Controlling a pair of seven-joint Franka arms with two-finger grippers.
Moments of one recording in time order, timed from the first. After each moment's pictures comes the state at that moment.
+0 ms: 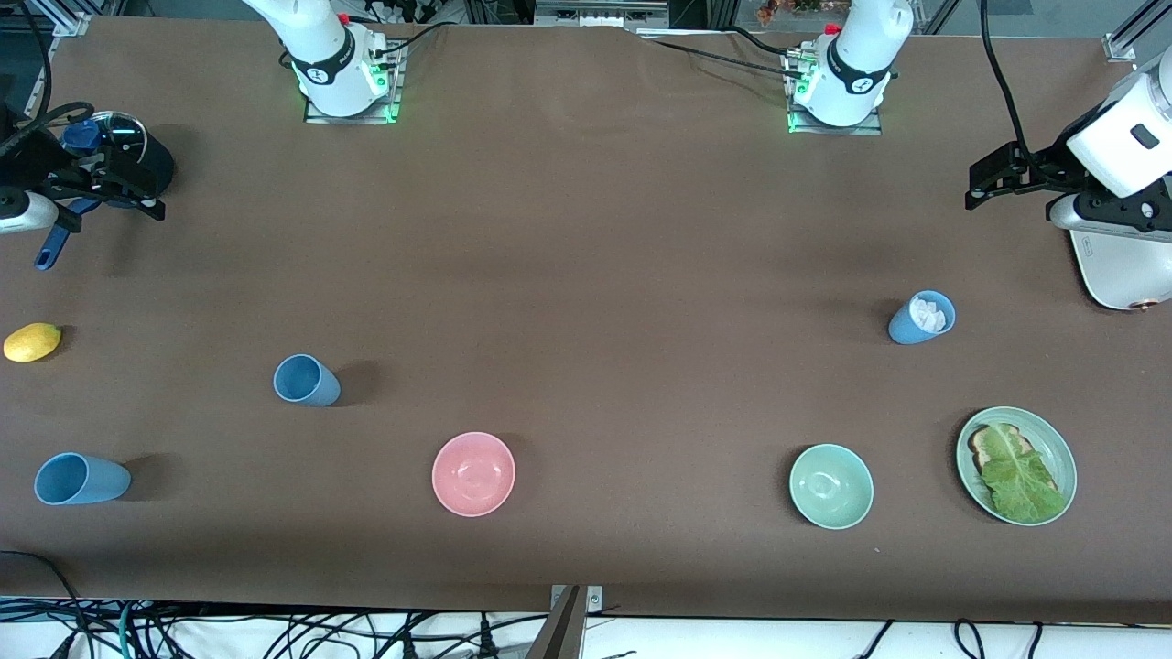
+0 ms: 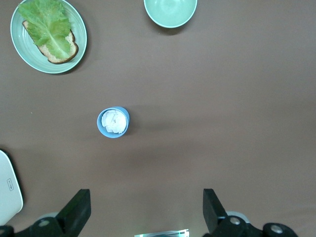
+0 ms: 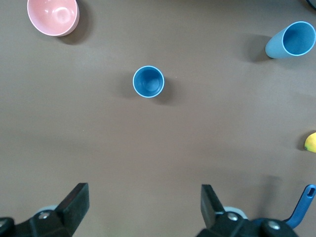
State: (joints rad) left arm -0.05 -0.01 0.00 -1.59 -0.03 1.47 0.07; right arm 0.08 0.01 -0.07 -1.56 0.02 1.57 -0.16
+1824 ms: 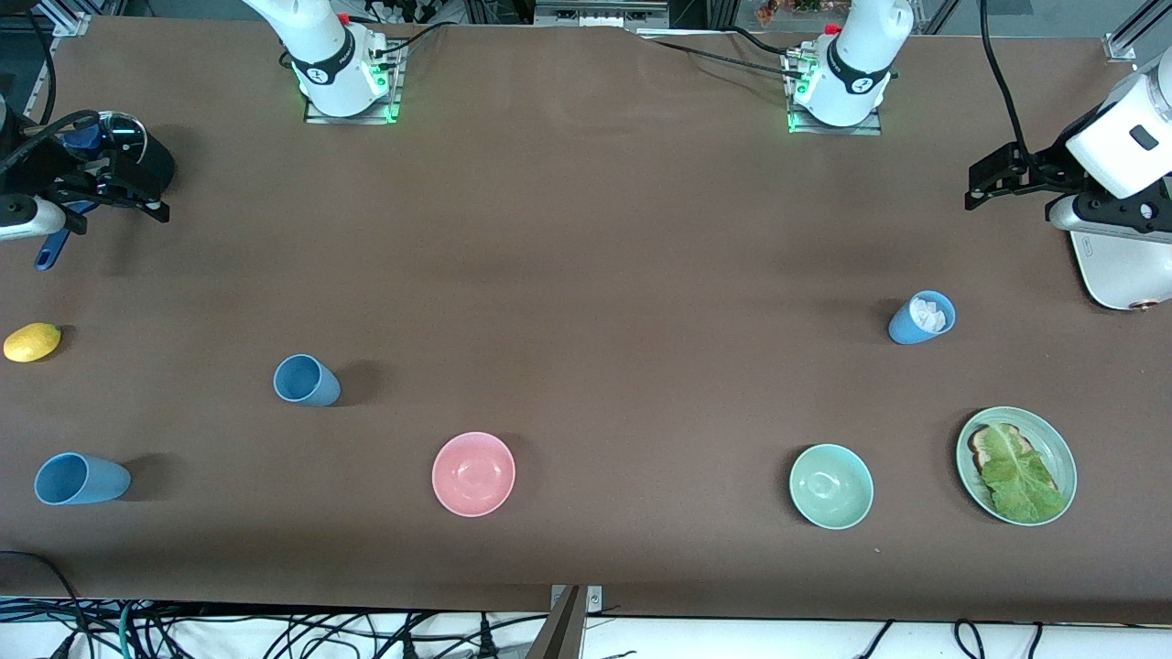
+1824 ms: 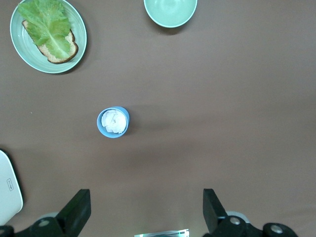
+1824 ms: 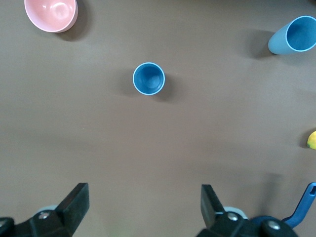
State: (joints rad) left arm -0.05 -0.01 0.00 -1.59 -0.03 1.47 0.07; right arm 0.08 0.02 -0.07 -1.56 0.02 1.56 -0.15
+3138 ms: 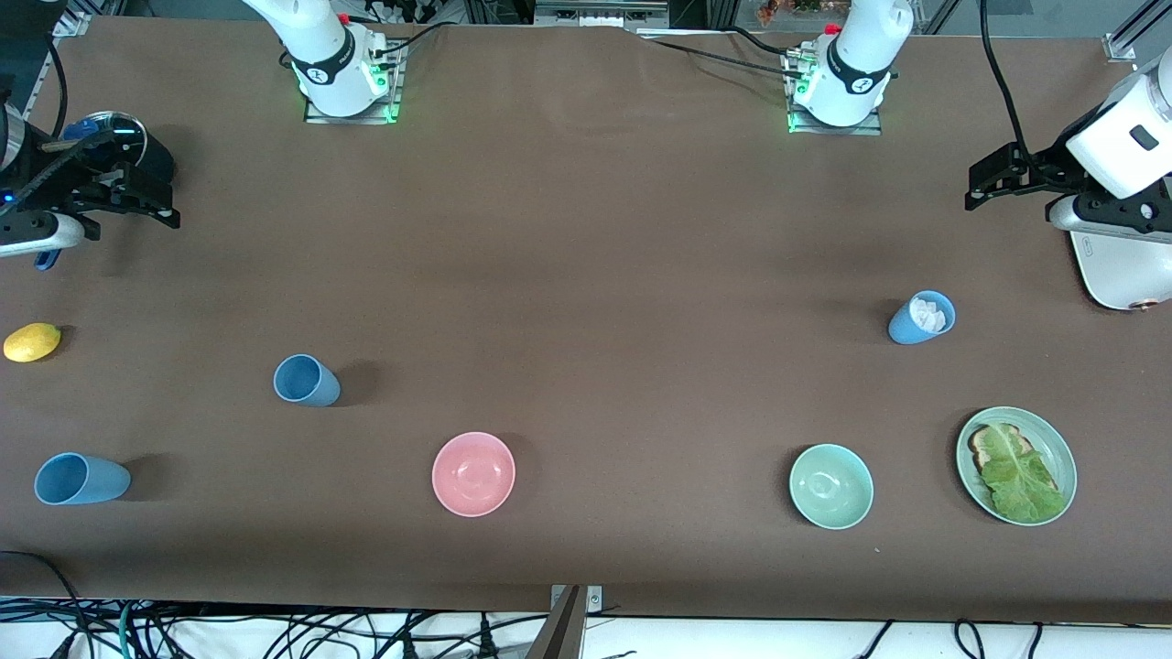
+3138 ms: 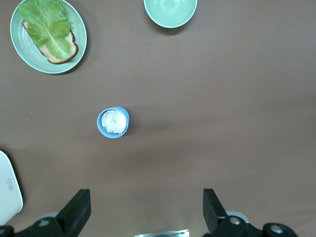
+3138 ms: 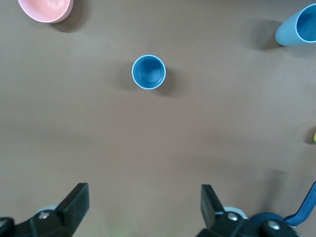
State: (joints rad) left arm -0.05 -0.01 0.00 -1.59 -0.03 1.47 0.07; right arm 0.08 0.04 -0.07 -1.59 0.02 1.56 -0.15
